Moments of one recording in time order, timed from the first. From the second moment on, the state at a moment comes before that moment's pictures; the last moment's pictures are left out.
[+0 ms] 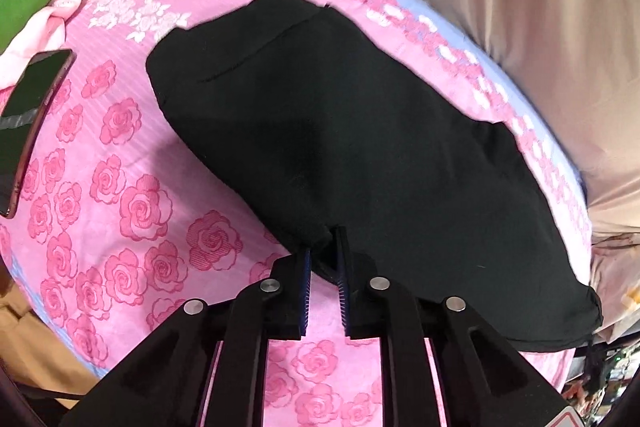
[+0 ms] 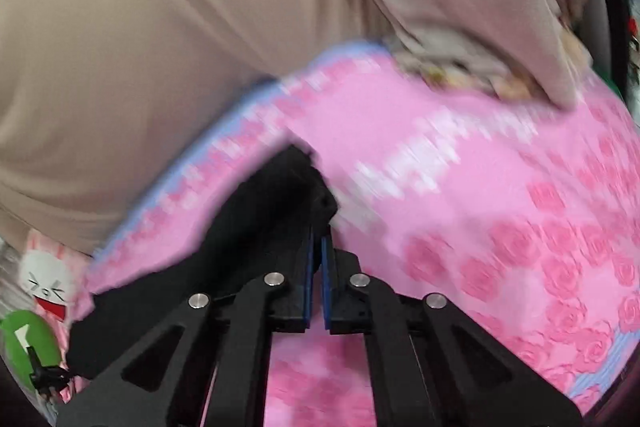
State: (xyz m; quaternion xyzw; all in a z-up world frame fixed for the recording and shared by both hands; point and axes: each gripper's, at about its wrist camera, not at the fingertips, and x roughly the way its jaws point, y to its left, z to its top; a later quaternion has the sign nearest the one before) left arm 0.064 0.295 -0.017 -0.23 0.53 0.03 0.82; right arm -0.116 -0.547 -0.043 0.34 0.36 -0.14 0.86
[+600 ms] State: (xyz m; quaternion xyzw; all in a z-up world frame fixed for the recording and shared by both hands) left arm 0.030 0.125 0.041 -0.07 0.43 -0.08 0.89; right arm -0.087 -0.476 -0.026 0.35 0.34 -0.06 0.87
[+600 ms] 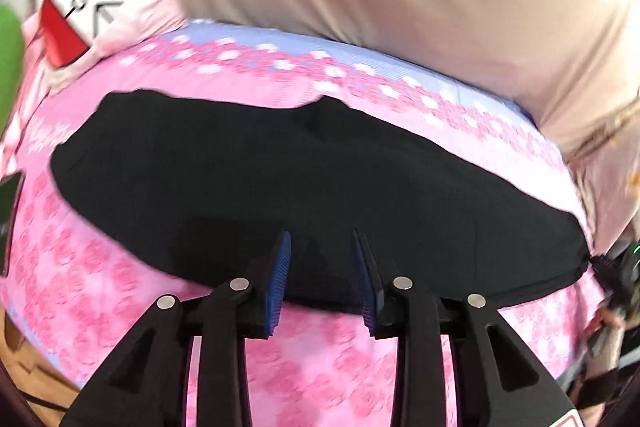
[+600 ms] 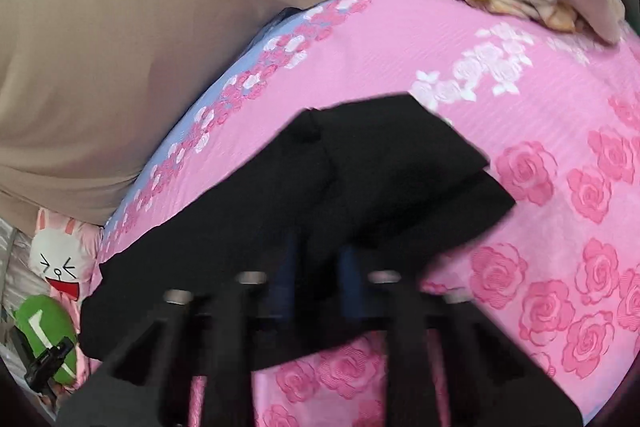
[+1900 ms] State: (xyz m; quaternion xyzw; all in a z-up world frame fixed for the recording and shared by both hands) left arm -0.007 0.051 0.007 0.04 0.39 -0.13 0.91; right arm -0.108 -0.511 -0.057 0.40 0.35 -0.12 0.84
